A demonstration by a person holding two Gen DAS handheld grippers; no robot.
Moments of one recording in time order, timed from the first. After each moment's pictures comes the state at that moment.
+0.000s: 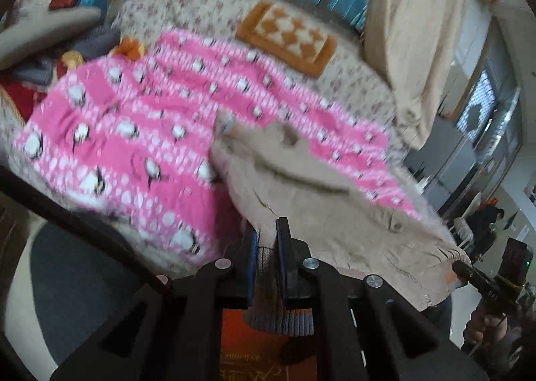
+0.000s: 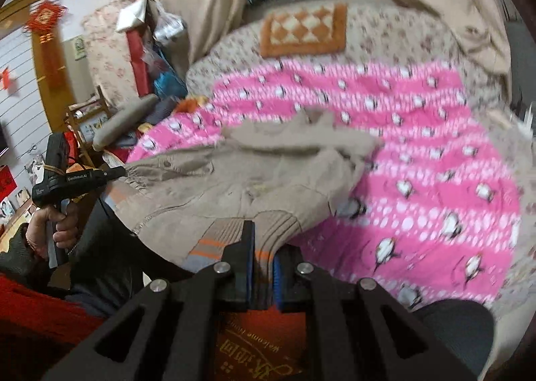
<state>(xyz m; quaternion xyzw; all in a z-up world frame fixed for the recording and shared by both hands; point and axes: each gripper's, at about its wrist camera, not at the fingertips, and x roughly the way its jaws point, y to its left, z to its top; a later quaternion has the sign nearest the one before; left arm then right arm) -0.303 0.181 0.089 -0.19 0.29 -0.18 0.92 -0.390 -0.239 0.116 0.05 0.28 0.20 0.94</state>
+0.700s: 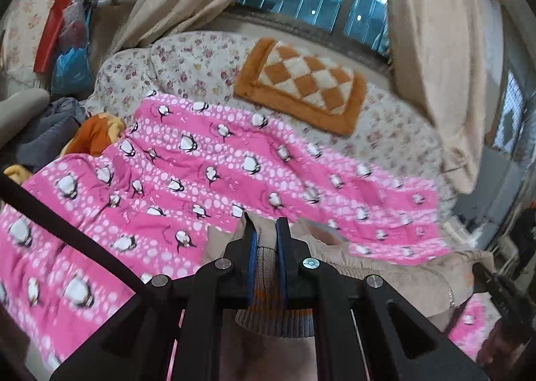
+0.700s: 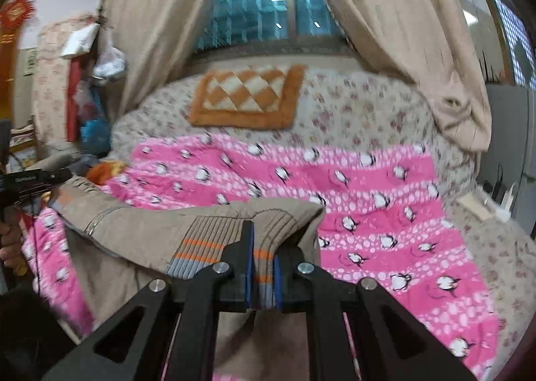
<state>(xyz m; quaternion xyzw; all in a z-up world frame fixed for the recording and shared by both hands) -0.038 0.119 0.139 -0.13 0.23 -0.10 0.96 -0.120 -0.238 0.145 0.01 0.20 0.03 0.98</state>
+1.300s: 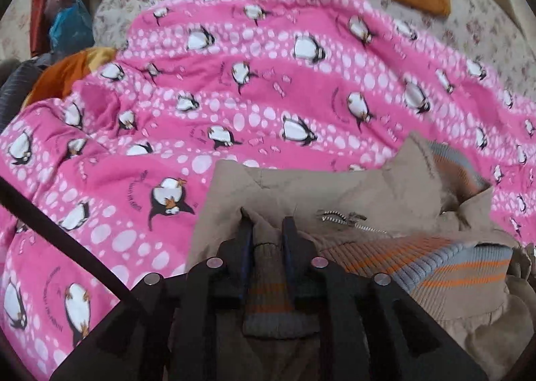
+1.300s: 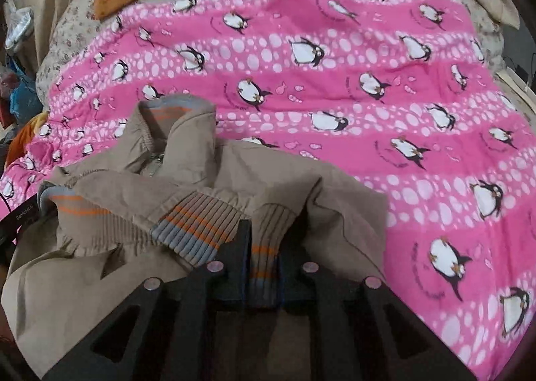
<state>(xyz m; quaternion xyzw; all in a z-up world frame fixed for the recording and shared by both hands) 0.127 0.064 -0.023 -0.04 0.40 0.02 0.92 0.066 -0.264 -0.024 0.11 0.44 -0.02 0.89</state>
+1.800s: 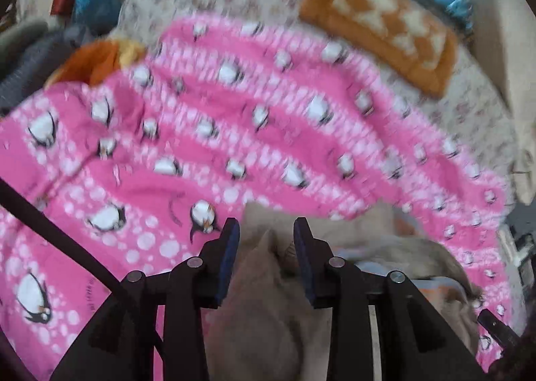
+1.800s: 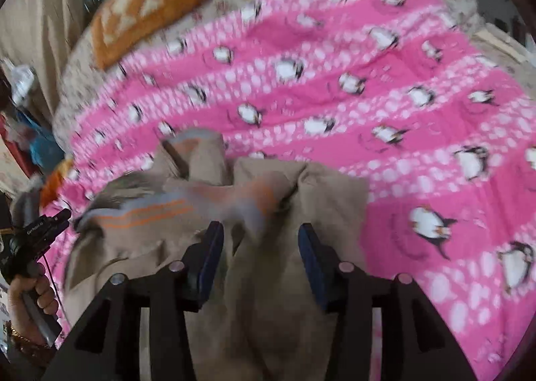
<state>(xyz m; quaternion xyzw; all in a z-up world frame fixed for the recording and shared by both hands) 0.077 0.120 0.055 -0.16 0.33 -0.03 0.93 -0.007 -0.298 0.029 0.20 0.37 0.01 0.91</state>
